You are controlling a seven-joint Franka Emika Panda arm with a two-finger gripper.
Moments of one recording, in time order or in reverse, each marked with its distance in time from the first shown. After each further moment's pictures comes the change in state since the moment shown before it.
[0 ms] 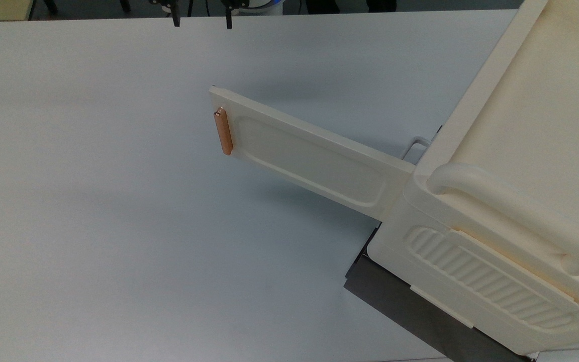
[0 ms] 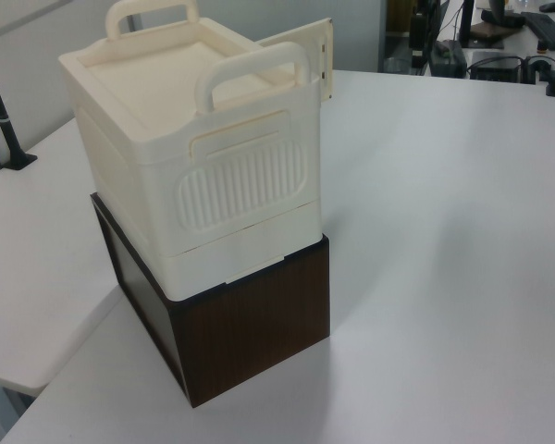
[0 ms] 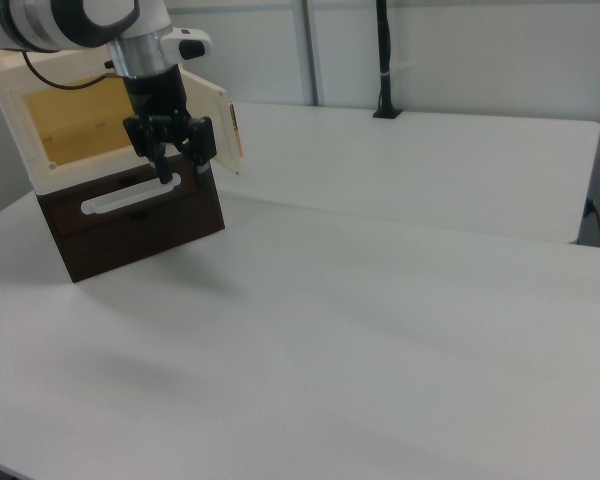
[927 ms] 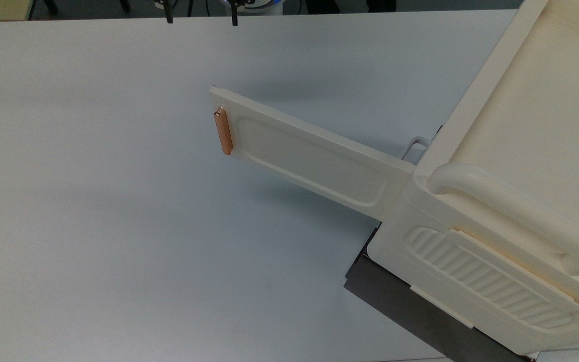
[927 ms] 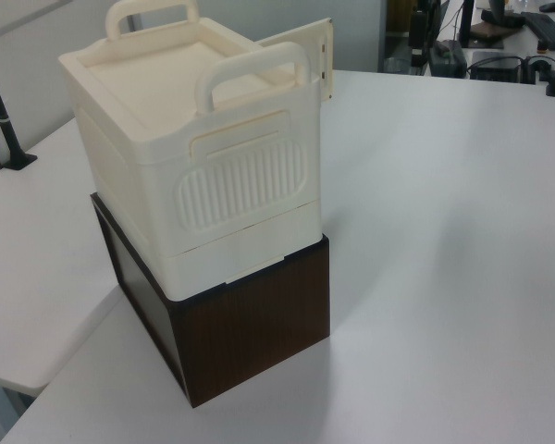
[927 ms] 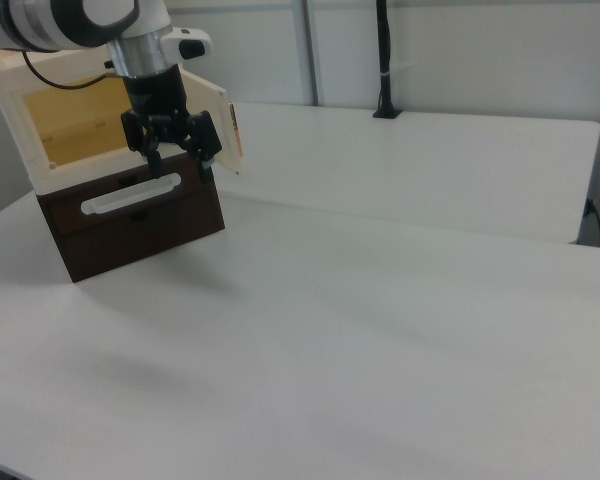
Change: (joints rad) arm 0.000 -0.001 0.000 0.000 0.000 0.000 0.000
